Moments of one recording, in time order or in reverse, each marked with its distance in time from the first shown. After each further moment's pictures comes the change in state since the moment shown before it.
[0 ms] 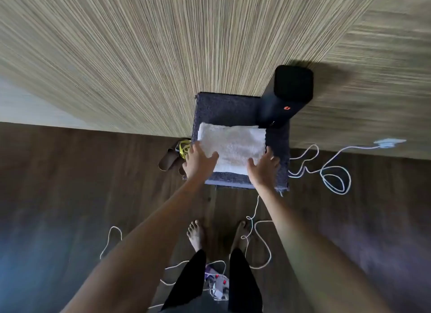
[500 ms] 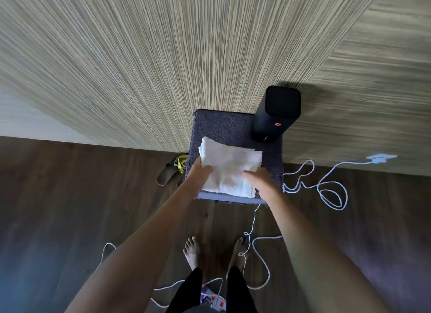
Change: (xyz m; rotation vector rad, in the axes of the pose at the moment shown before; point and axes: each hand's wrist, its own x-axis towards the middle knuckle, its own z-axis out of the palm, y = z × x) left_hand -0.005 0.009 -0.010 -0.525 -0.282 -0.102; right_hand 0.010 -0.016 -0.033 0.233 -0.356 0.266
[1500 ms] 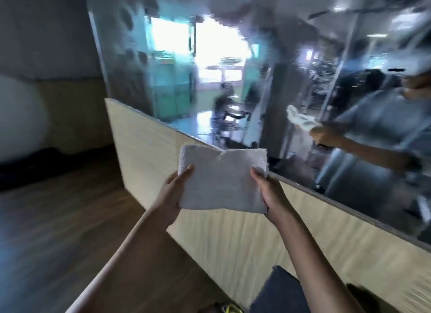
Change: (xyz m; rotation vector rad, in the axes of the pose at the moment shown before) left_hand -0.350 0.162 -0.227 -0.678 0.516 0.868; right_hand -0.342 -0.282 0.032 0.356 -0.735 -1.043
